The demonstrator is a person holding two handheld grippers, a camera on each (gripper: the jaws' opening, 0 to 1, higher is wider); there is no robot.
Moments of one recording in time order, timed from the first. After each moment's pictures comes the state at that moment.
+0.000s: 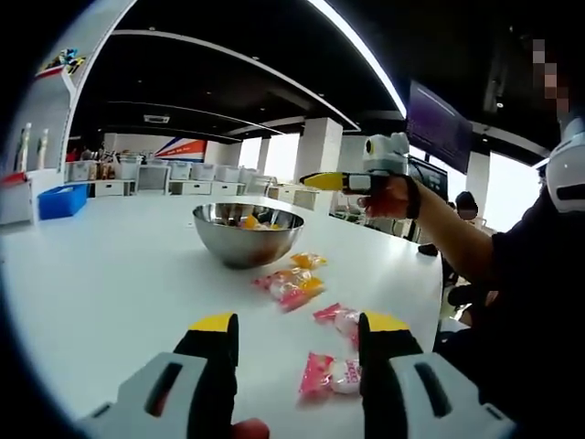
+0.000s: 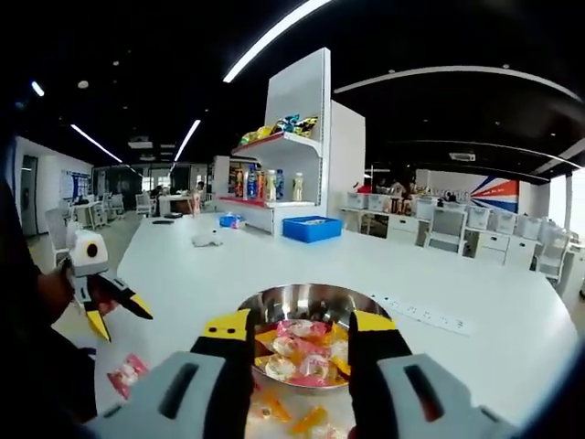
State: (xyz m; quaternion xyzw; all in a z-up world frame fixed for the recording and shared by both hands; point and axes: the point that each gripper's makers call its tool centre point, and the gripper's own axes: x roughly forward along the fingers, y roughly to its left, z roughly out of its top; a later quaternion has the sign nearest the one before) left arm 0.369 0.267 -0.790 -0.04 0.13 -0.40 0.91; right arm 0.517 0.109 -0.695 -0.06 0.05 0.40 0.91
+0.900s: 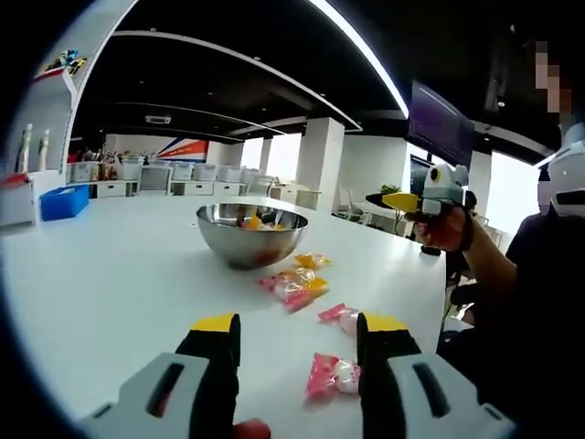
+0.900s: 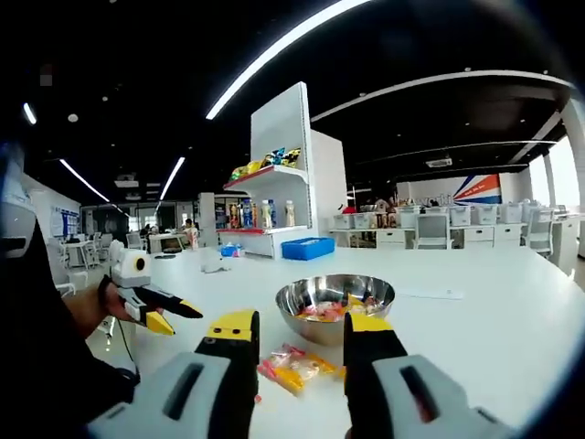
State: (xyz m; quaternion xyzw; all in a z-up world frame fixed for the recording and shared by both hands) left arm 0.372 0.270 -0.789 -0.04 0.12 -0.40 0.91; right arm 0.417 0.062 -0.714 0.03 0.02 0.37 0.93
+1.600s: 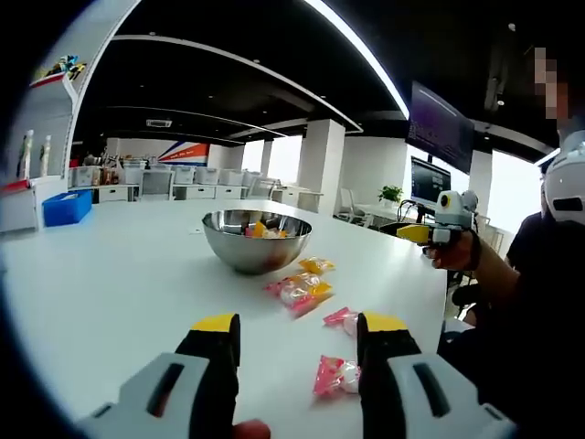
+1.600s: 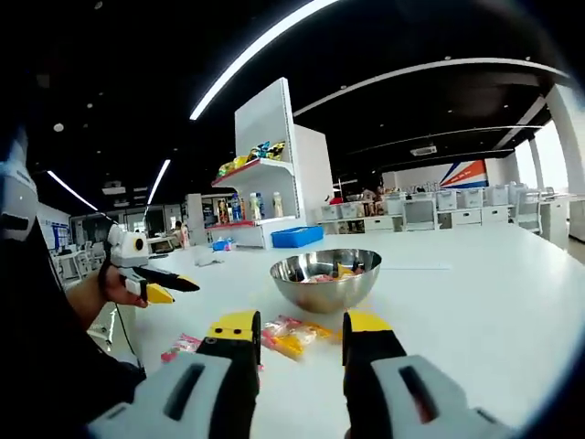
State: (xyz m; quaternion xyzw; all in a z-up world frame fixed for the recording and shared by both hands) left arm 0.374 0.278 -0.779 -0.03 0.12 -0.40 0.91; right arm 0.400 0.046 -0.749 0.05 0.04 0.34 0.94
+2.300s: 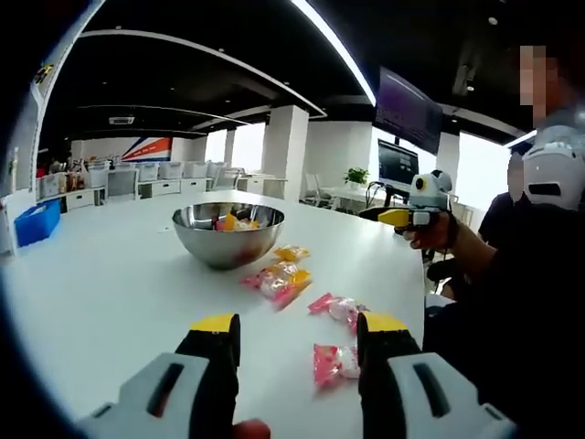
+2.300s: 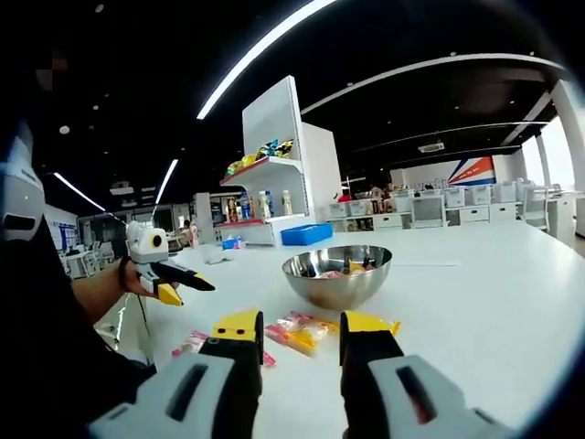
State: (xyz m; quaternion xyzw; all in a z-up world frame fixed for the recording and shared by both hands) left arm 0.369 0.269 -0.787 0.02 0.14 -0.49 0.86; right arm 0.390 0.050 -0.750 0.05 0.05 0.36 0.93
